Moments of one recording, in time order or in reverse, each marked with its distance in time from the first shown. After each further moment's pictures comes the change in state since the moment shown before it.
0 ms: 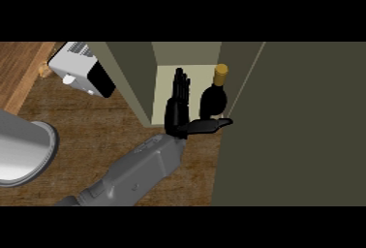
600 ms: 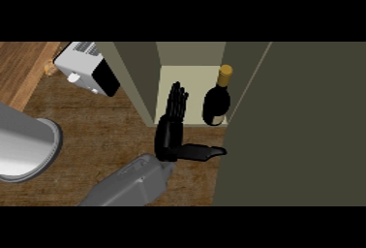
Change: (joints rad) left arm 0.213 0.114 -0.003 -0.342 -0.223 0.042 0.056; right arm -0.040 -0.010 -0.027 -0.002 0.012 -0.024 0.031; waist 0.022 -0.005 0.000
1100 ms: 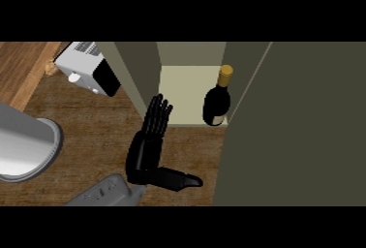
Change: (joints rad) left arm 0.185 0.218 -0.012 -0.368 -0.138 -0.006 0.095; right arm 0.052 -0.033 -0.020 -0.027 -0.038 0.054 -0.026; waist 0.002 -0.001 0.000
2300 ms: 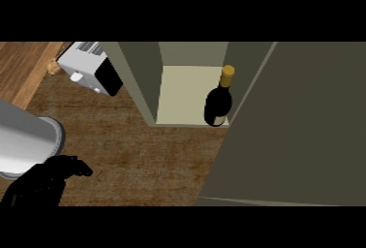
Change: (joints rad) left arm 0.518 0.596 0.242 -0.543 0.025 -0.316 -0.017; right arm 0.030 0.038 0.461 -0.029 -0.041 0.104 0.143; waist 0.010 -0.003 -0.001
